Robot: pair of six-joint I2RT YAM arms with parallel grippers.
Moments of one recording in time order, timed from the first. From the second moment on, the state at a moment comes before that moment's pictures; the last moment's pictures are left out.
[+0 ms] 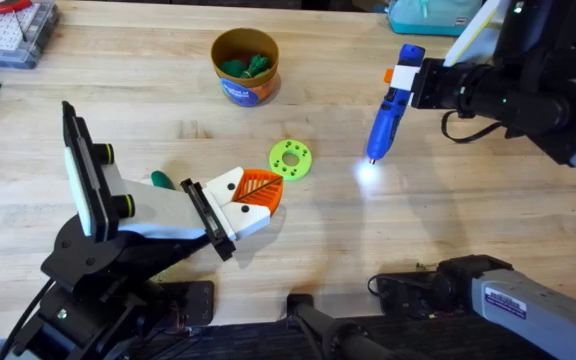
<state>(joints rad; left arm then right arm) -0.57 0.02 0.01 -0.05 0.48 -0.16 0.08 1.13 0.80 -0.36 -0.15 0.13</state>
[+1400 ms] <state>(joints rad) -0.57 0.02 0.01 -0.05 0.48 -0.16 0.43 1.55 0.80 -0.38 -0.06 -0.86</state>
